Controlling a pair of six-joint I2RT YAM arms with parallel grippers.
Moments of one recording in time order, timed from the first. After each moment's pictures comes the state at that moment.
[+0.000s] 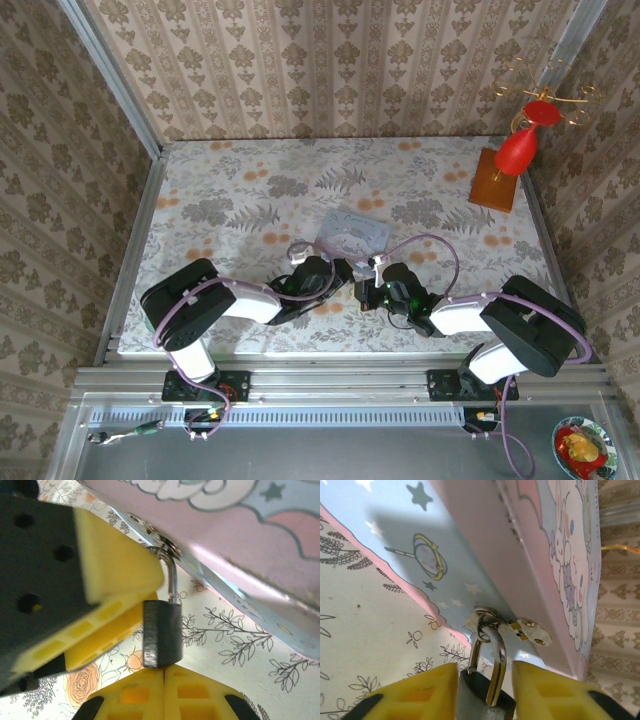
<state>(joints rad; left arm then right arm) -0.99 1.70 0.59 0.58 -0.11 -1.38 0.72 1.46 0.32 0.57 -0.07 0.58</state>
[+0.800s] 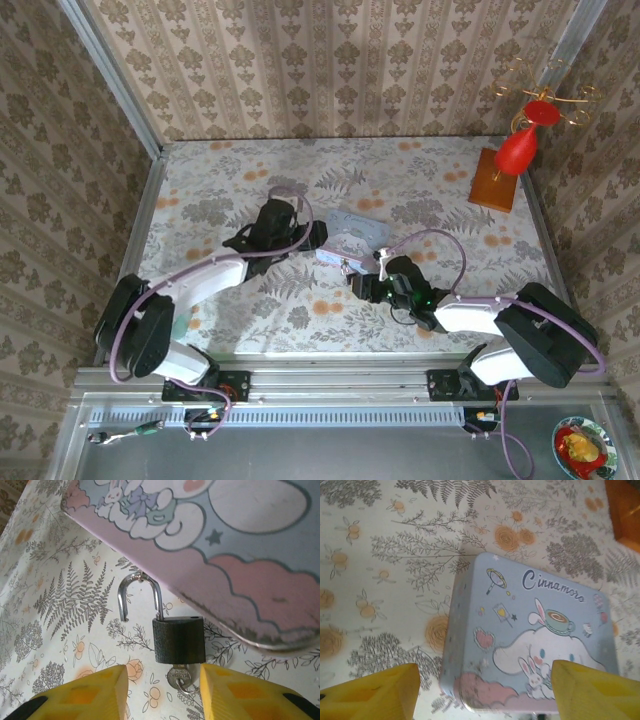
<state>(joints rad) -0.66 1.51 0.93 -0.08 0.08 -0.52 0.67 1.40 0.39 0.42 -0.08 0.60</state>
